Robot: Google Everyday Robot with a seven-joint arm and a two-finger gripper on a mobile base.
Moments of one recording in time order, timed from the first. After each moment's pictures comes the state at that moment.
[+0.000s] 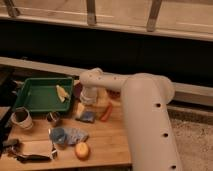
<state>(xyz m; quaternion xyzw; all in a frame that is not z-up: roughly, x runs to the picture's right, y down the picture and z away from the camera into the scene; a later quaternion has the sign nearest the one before) -0.106 0.129 0.895 -0.42 0.06 0.37 0.82</state>
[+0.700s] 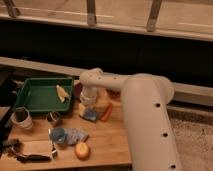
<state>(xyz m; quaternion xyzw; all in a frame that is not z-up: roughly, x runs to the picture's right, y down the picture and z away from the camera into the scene) -0.105 0.129 0.893 -0.43 0.06 0.37 0.82</state>
